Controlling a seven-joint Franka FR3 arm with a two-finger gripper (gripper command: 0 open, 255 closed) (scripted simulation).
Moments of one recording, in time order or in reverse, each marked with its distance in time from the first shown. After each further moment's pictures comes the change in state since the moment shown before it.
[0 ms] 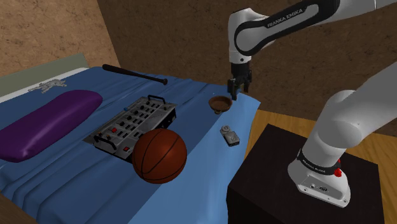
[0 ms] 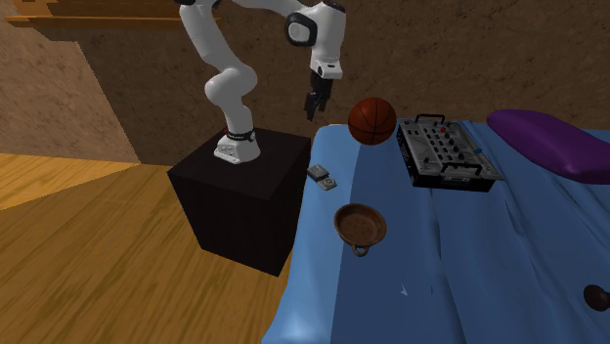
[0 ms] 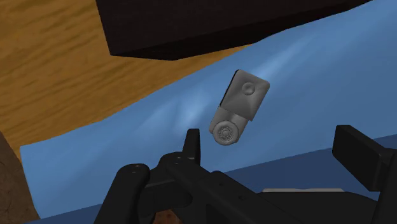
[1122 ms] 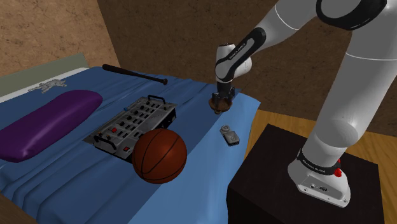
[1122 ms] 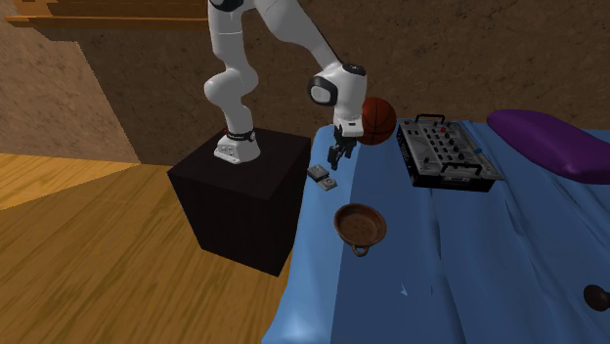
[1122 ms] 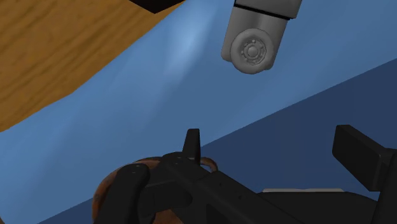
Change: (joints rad) arm -0.058 0.544 -0.062 0.147 0.054 0.495 0.014
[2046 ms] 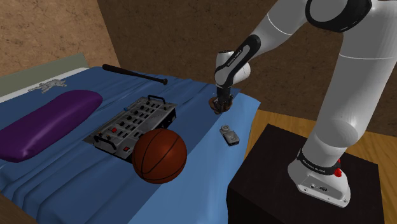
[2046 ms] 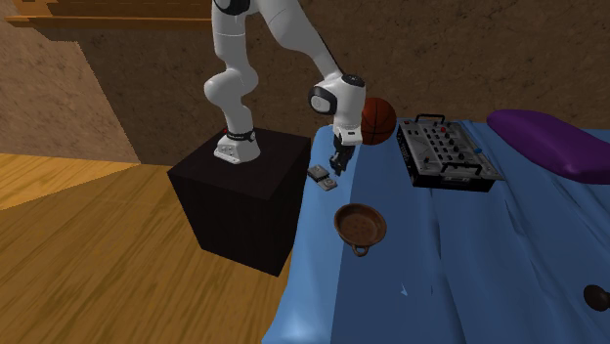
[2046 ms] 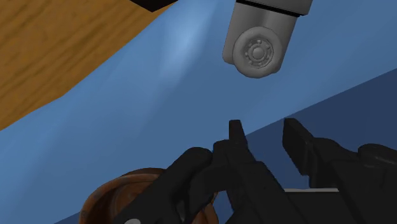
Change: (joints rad) arm 0.000 0.067 0.003 -0.010 0.011 0.078 -0.007
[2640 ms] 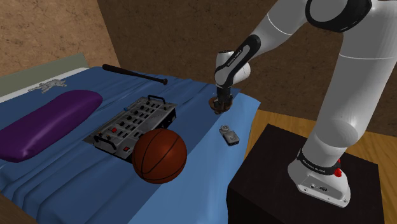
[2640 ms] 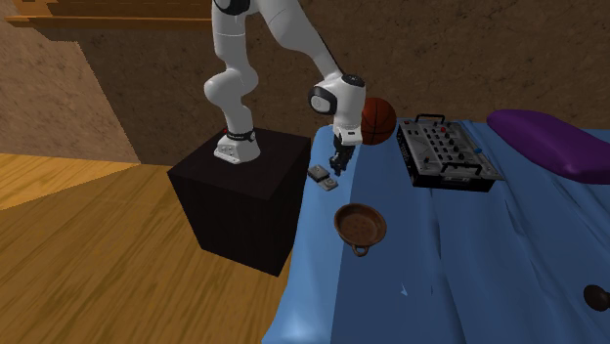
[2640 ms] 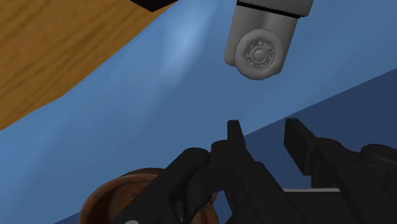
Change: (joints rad) arm 0.000 0.000 0.000 0.000 0.000 0.000 0.000
